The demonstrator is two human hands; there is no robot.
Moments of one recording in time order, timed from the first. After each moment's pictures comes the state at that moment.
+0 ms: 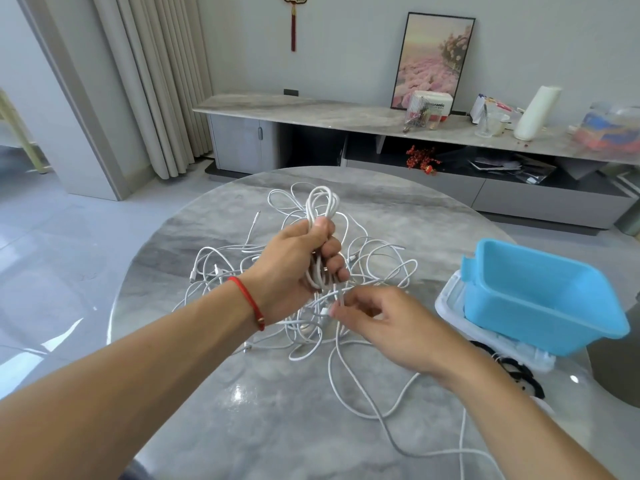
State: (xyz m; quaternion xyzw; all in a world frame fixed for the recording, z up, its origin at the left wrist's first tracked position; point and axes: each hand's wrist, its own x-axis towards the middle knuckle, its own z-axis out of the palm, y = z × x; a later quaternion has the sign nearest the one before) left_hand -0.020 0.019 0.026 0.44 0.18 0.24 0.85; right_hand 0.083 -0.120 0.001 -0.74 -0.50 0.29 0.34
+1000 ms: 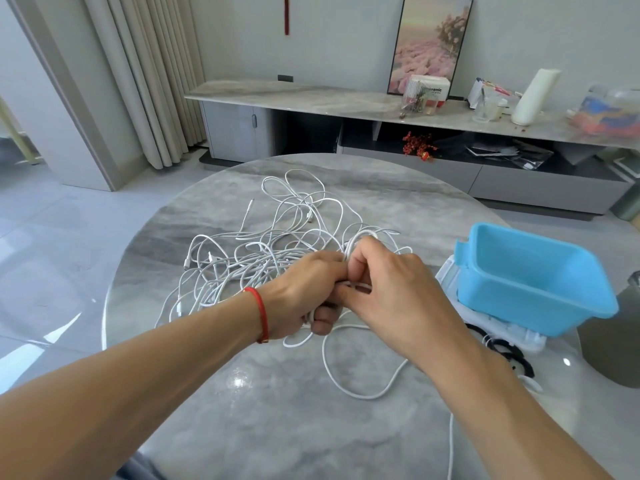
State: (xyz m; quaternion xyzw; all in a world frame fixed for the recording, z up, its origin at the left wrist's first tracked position) left_hand -0.023 -0.012 0.012 0.66 0.27 0.04 0.70; right_hand 0.067 -0.128 0.027 -0.80 -0.52 0.07 0.28
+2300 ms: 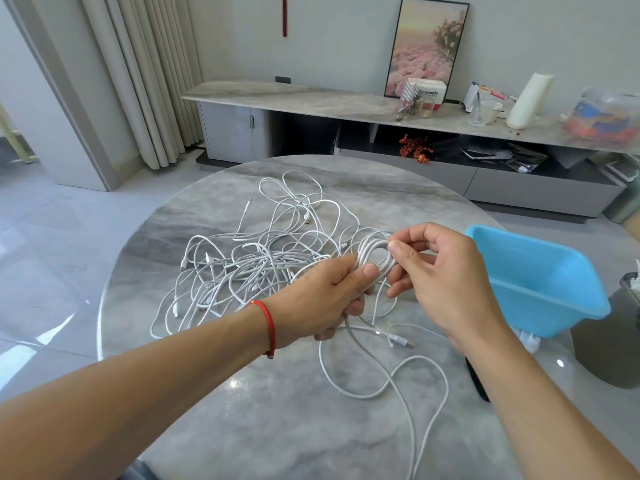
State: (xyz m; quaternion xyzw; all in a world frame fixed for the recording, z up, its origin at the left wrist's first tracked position) left_hand -0.025 -0.023 0.003 0.76 0.18 0.07 0.62; right_hand 0.109 -0.141 0.021 -0.72 -0.37 0.13 0.57
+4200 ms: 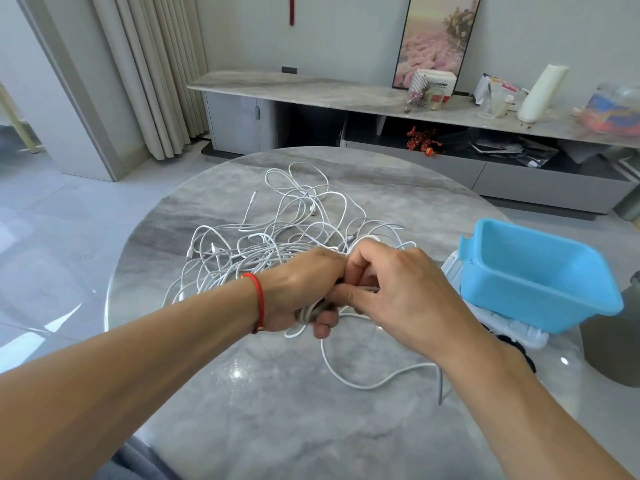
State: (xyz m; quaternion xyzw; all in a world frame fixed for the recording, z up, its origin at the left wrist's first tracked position) left_hand -0.032 -0.008 0.012 0.67 0.26 -0.02 0.69; right_hand 0.068 -0.132 0.029 -0.77 -0.56 0.07 0.29
